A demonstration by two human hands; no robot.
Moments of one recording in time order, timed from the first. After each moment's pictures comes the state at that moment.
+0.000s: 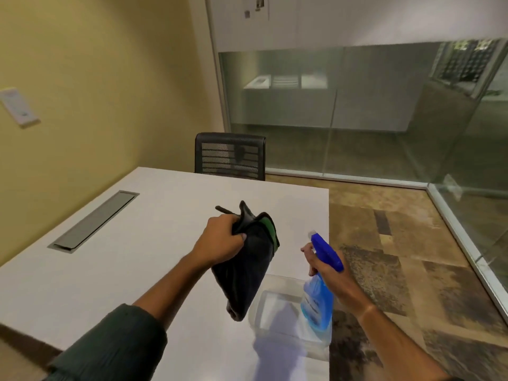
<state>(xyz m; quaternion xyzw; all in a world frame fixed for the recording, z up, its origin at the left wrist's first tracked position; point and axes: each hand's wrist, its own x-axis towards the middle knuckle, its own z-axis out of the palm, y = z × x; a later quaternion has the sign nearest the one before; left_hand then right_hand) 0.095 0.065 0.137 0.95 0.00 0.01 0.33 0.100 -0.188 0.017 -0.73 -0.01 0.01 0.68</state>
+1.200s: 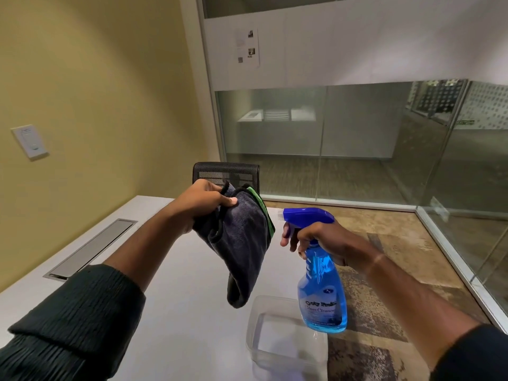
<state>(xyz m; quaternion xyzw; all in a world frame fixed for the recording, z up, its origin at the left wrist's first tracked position) 0.106 0.080 0.254 0.83 0.07 -0.05 0.55 0.093 -0.181 0.188 -0.70 -0.20 0.21 0.65</state>
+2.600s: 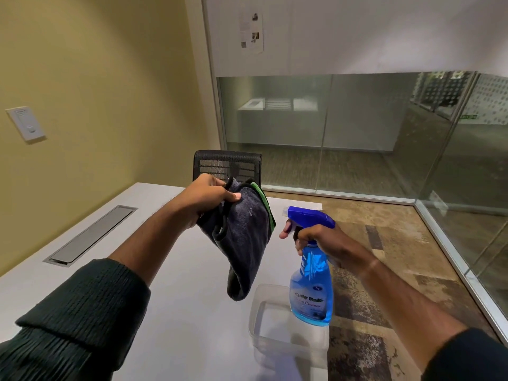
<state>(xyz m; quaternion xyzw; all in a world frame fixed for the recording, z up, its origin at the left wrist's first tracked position) 0.104 0.089 0.242 0.83 0.07 -0.06 0.54 0.103 -0.170 0.143 -0.73 -0.08 0.15 0.66</state>
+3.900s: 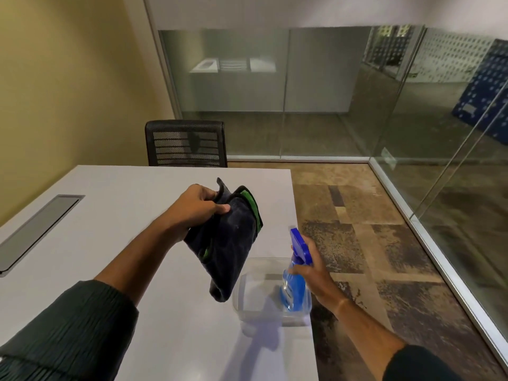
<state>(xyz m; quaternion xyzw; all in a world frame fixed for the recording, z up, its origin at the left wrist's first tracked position) 0.125 0.077 0.161 0.85 0.01 -0.15 0.50 0.059 -0.179 -0.030 -0.71 0.06 0.01 0.70</state>
